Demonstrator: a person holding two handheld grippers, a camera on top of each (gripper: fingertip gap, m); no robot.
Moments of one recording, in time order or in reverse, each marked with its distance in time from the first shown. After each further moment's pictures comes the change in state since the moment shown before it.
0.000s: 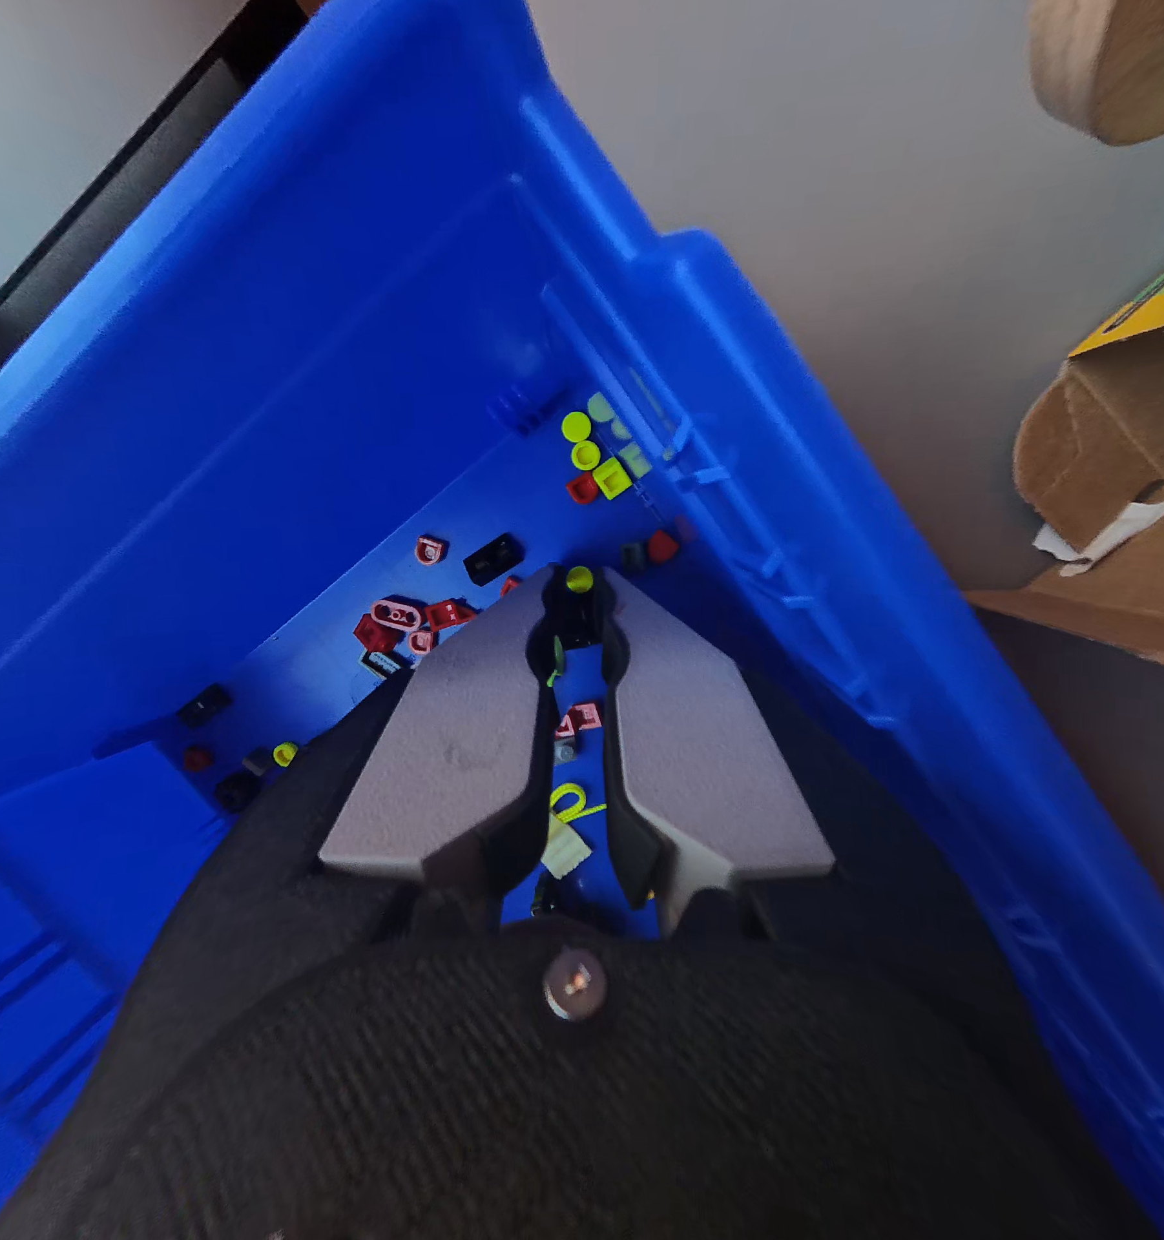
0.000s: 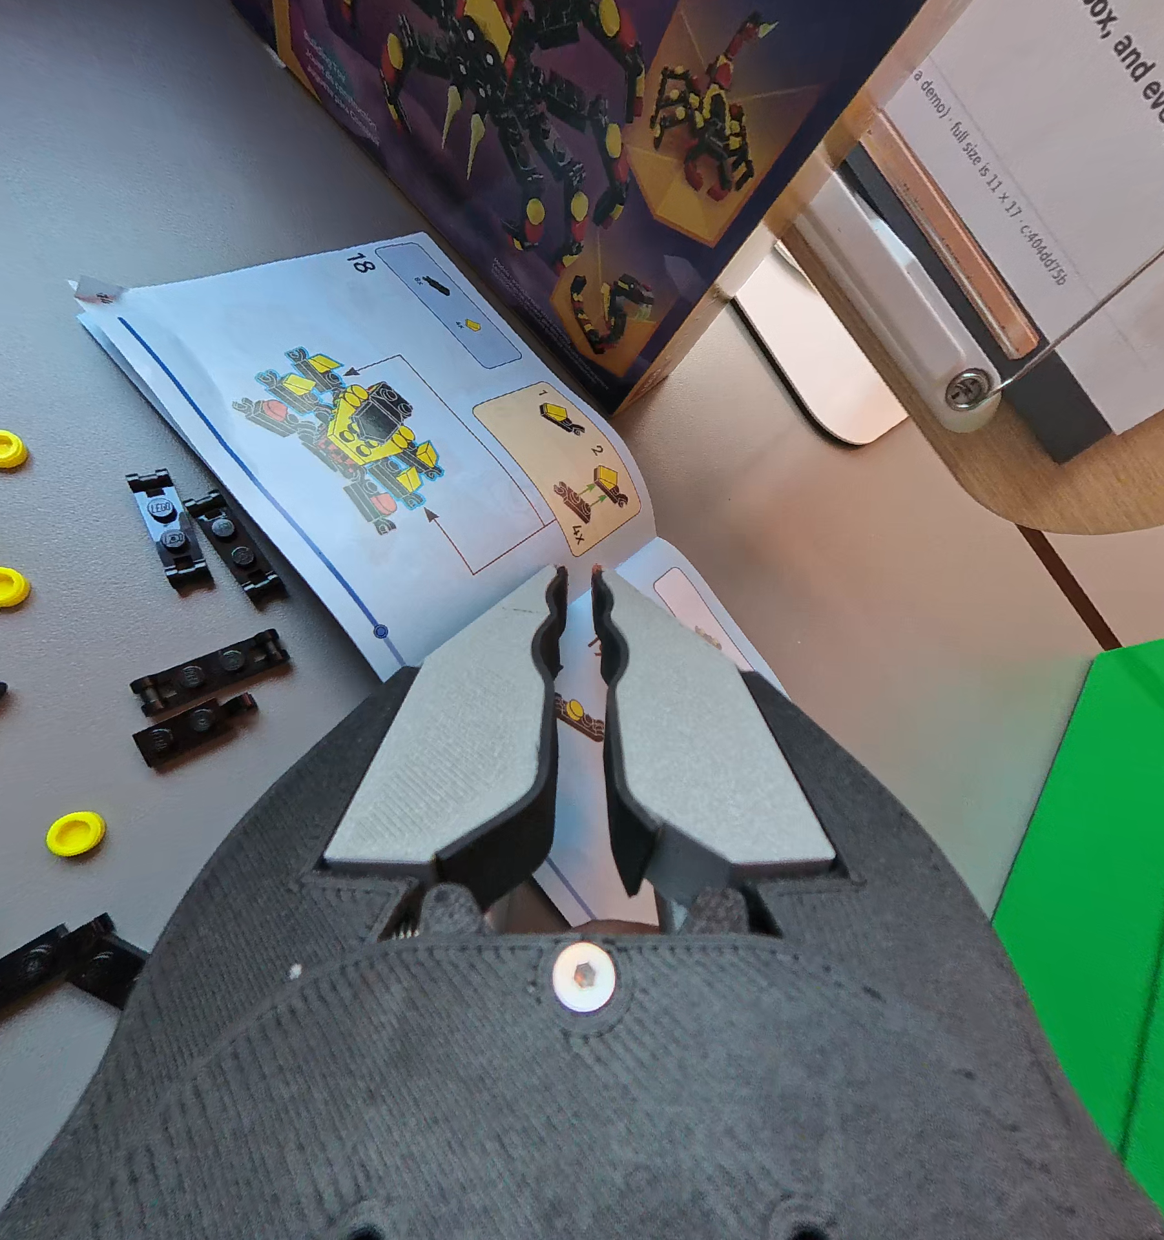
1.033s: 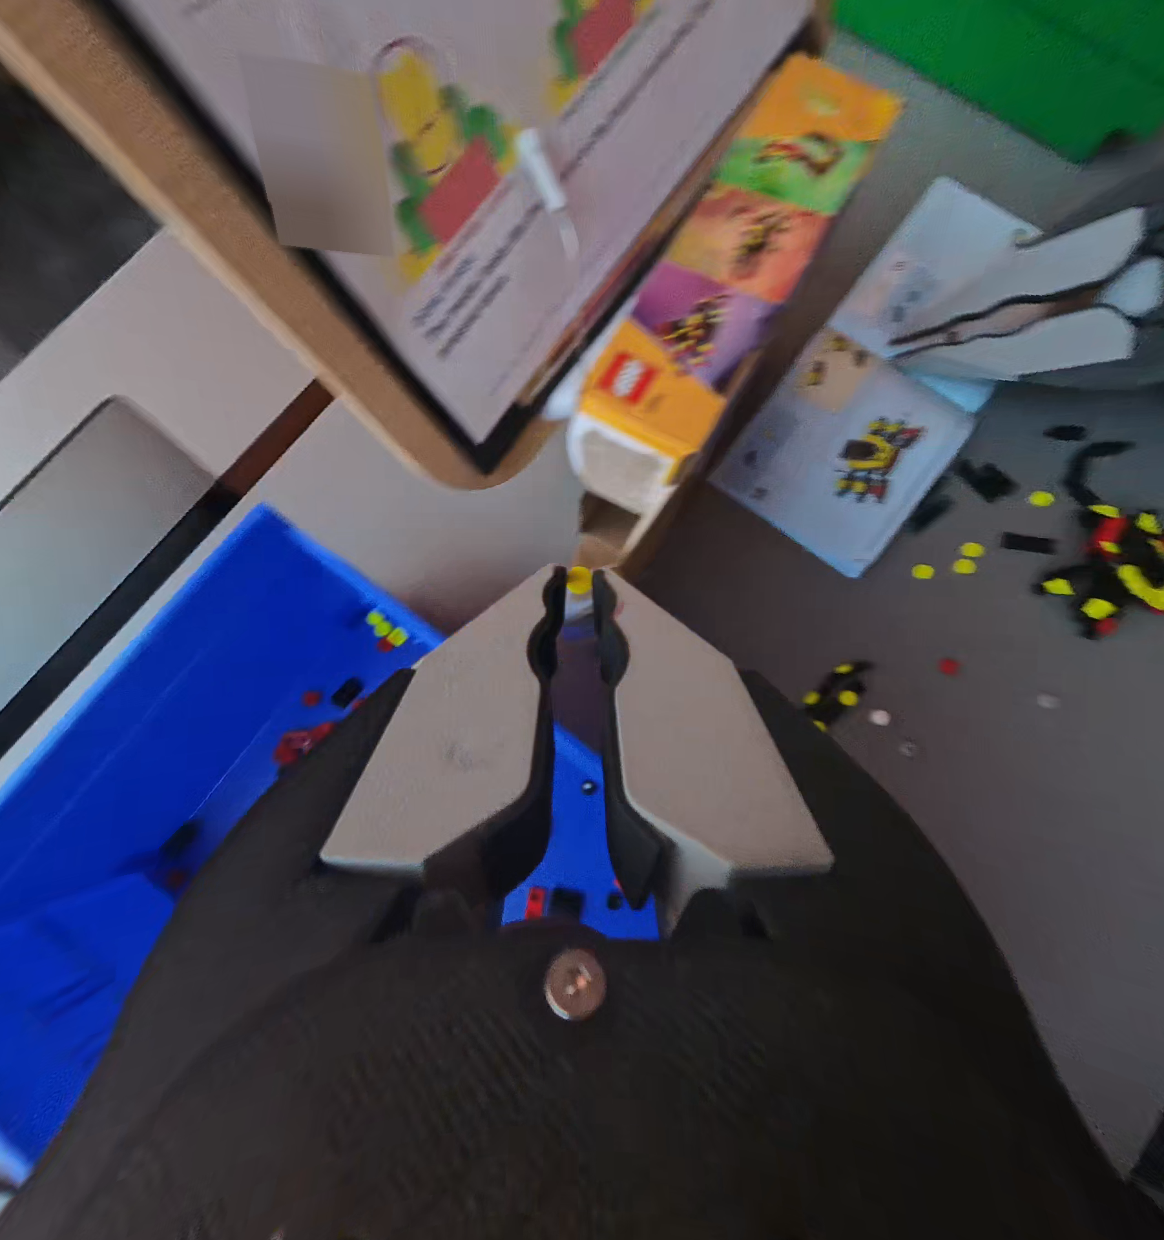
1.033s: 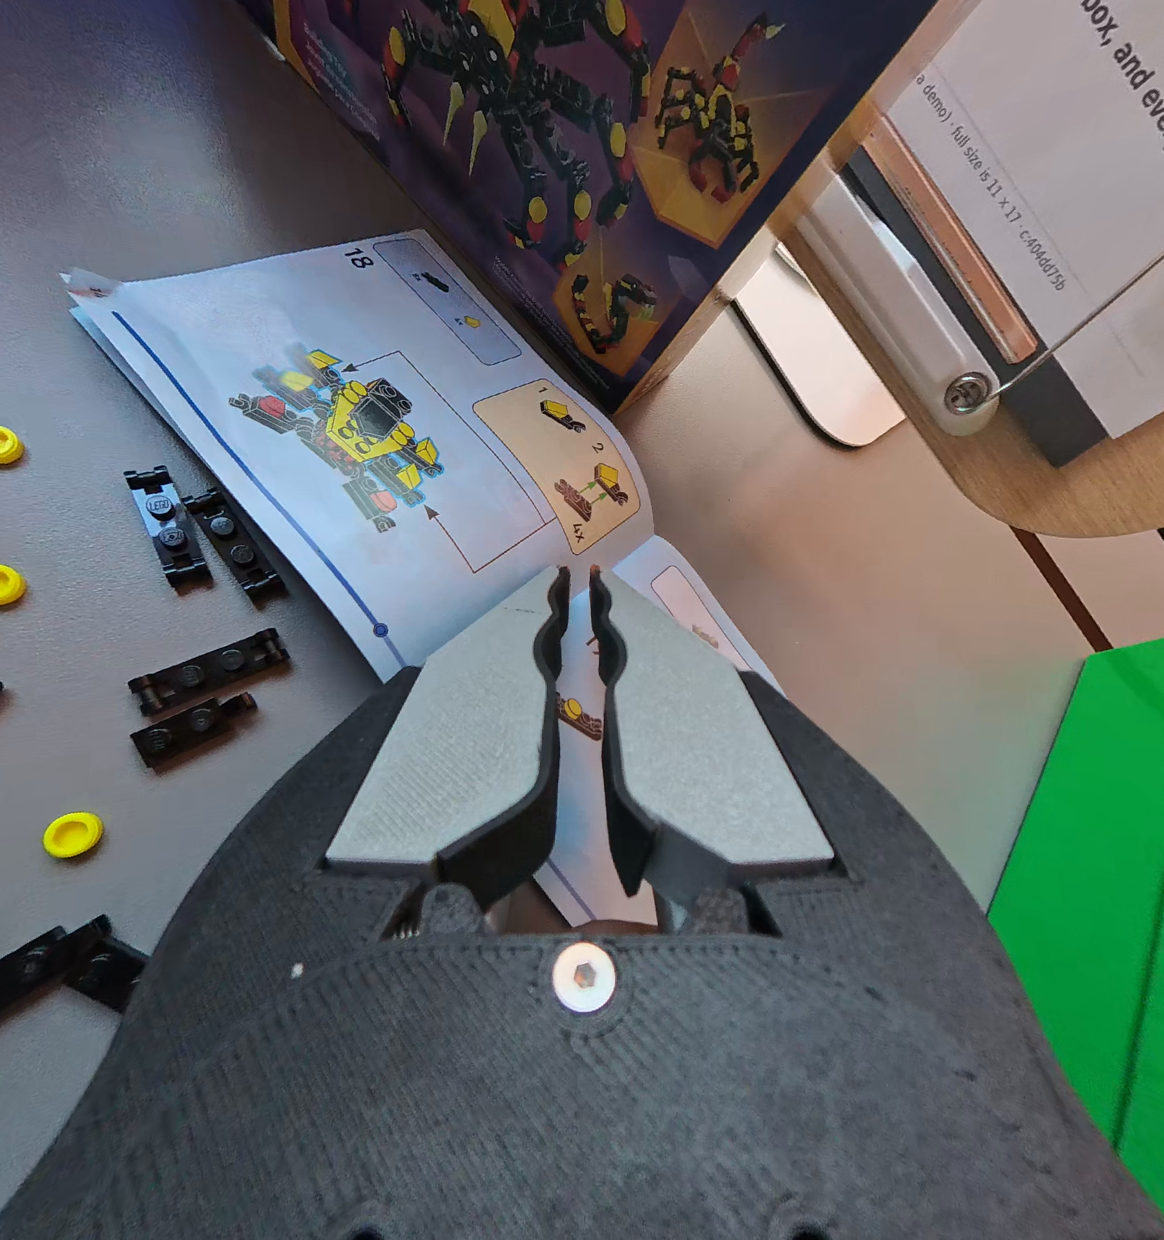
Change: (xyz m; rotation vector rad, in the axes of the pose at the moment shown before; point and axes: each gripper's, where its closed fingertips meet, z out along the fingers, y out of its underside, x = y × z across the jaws) left arm 0.098 -0.053 -0.142 0.392 0.214 0.202; right arm -0.001 0.000 0.000 -0.001 0.006 -0.009
